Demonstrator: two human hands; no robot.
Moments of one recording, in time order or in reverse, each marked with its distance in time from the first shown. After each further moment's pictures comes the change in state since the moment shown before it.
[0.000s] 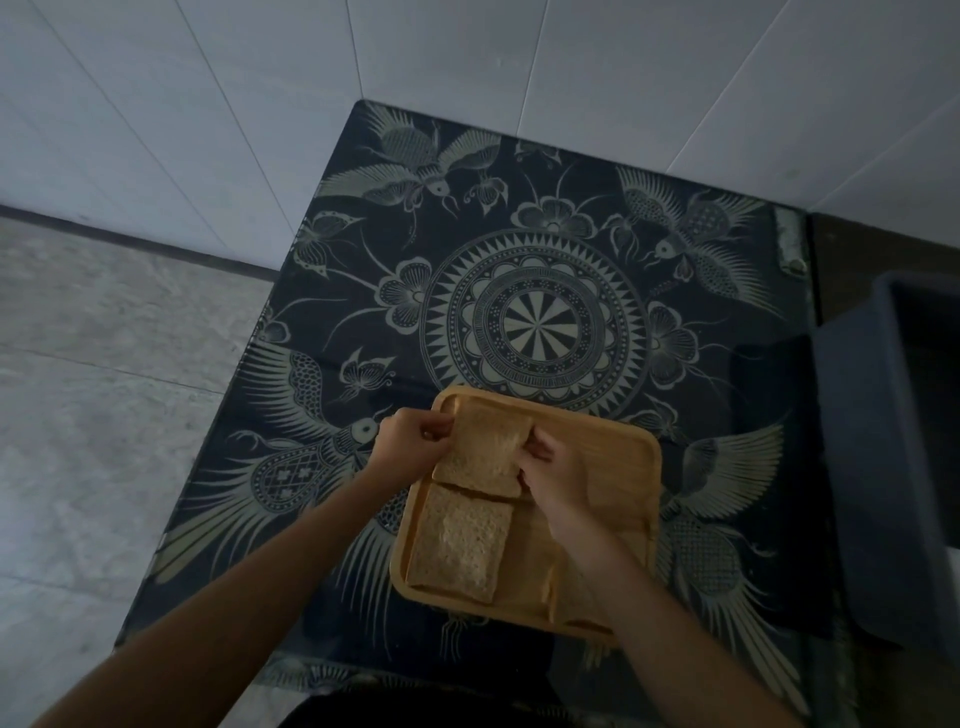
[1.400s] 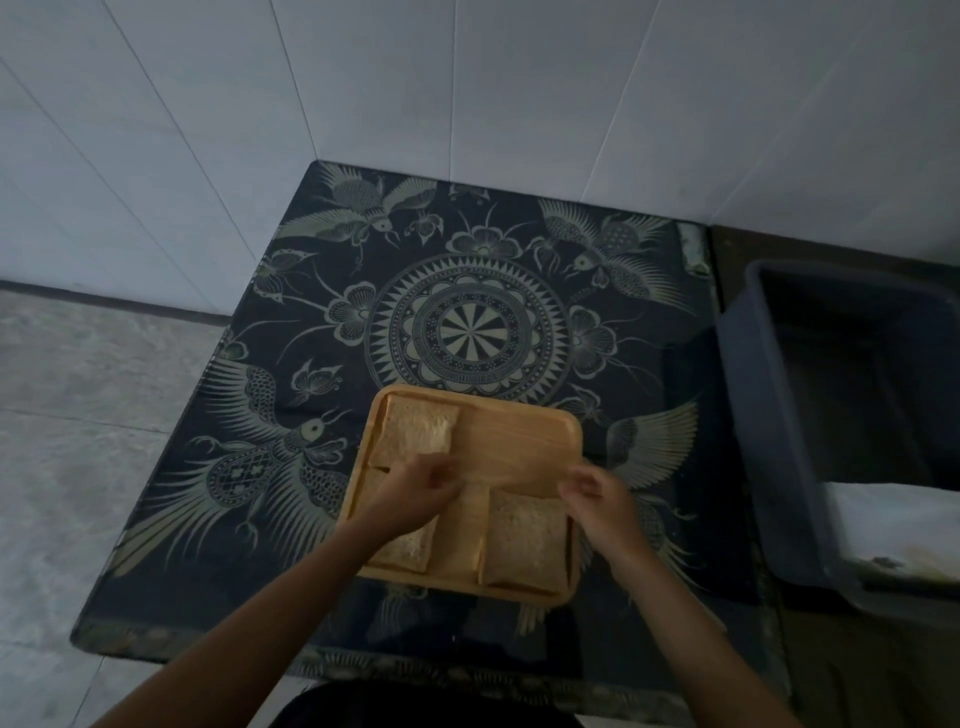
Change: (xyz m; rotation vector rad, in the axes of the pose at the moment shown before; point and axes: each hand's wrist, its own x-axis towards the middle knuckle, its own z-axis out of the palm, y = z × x) left_hand -0.087 0.050 0.073 0.102 -0.178 0.153; right_hand -0.062 0.048 -0.164 -0.129 0.054 -0.036
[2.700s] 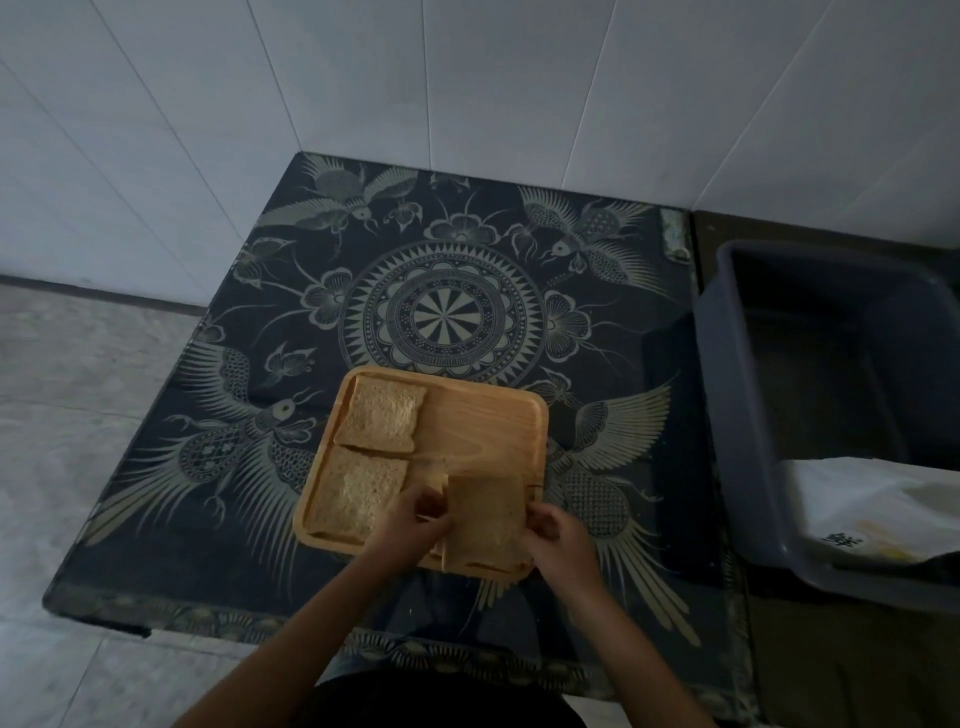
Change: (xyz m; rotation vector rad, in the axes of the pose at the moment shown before) left_hand -0.041 0.001 0.088 -0.312 0.040 -0.260; right_hand -0.036 0.064 0.000 0.098 -0.134 0.054
